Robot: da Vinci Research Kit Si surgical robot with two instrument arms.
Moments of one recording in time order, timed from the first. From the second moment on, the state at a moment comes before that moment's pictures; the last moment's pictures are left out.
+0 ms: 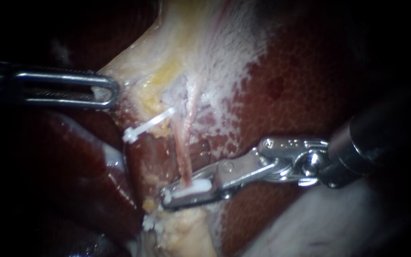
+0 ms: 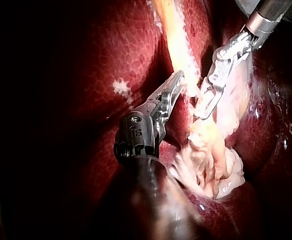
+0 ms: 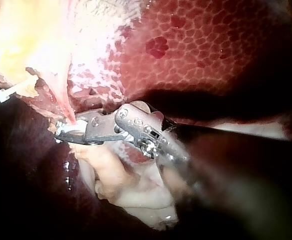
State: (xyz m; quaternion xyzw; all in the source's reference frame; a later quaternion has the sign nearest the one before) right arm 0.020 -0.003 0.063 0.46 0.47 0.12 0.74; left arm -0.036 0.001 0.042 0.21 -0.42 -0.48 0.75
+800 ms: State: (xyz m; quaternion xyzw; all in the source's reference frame) right arm 0.019 -0.003 0.063 0.34 0.53 0.09 0.77; left arm -0.036 0.001 0.042 0.21 -0.41 -0.48 0.75
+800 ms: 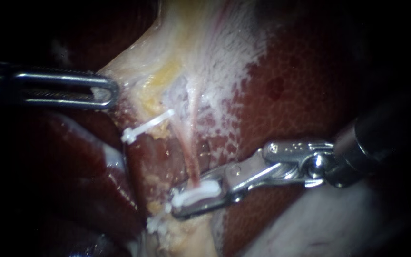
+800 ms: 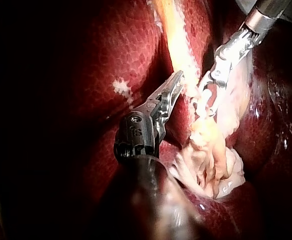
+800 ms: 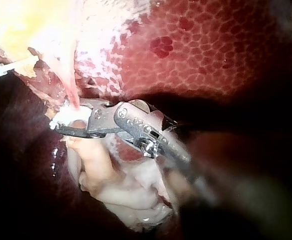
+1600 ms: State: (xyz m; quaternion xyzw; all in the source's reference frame) right arm 0.014 -0.001 0.061 0.27 0.55 0.09 0.78; left arm -0.036 0.001 0.042 0.21 -0.41 -0.48 0.75
